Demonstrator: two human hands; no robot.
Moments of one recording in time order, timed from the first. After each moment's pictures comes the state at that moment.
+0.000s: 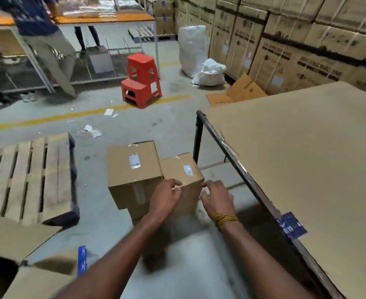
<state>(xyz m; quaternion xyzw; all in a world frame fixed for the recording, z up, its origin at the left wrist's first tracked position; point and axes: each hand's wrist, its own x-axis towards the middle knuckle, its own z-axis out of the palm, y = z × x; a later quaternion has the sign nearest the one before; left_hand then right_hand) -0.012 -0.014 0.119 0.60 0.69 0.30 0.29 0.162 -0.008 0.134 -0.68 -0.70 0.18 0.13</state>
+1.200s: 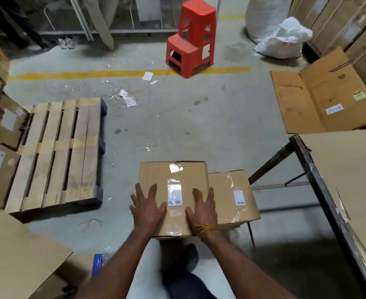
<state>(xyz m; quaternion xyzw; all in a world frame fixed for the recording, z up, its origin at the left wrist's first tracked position) -0.265 0.214 -0.066 0.41 0.87 0.09 0.27 -0.095 0.273 -0.052 -0.64 -0.69 0.35 -0.05</state>
